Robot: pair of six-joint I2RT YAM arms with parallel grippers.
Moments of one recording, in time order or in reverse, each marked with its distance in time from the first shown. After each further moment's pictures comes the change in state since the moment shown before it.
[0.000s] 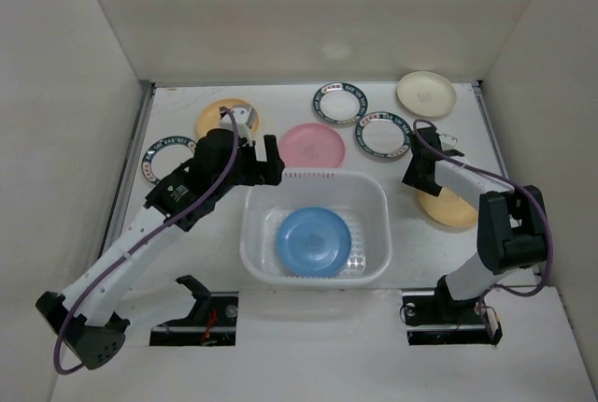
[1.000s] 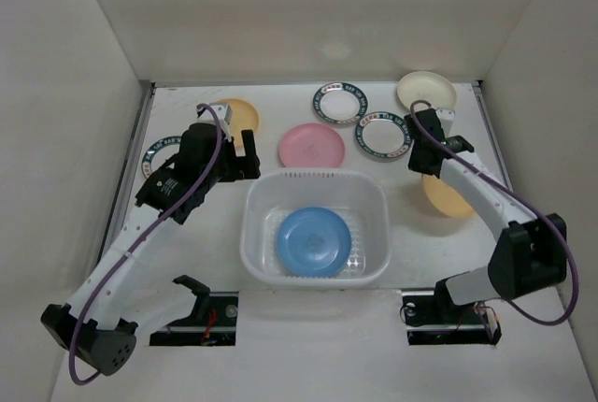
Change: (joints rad) left arm 0.201 -0.027 0.001 -0.089 -0.006 0.036; right arm 0.089 -0.128 0.153 -0.177 0.087 -0.116
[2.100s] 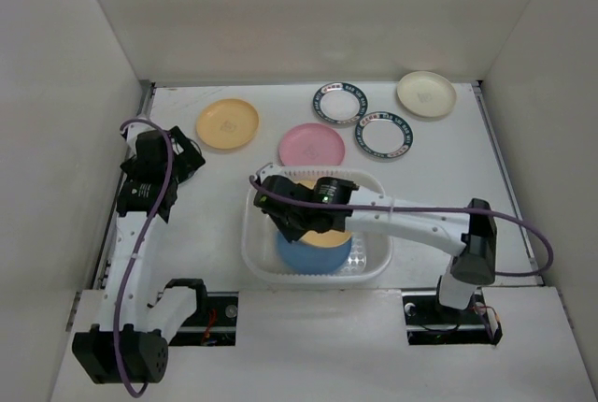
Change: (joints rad) left arm 0.477 -0.051 -0.158 0.065 -0.099 -0.152; right arm 0.996 0.284 0.586 -0.306 -0.212 -0.022
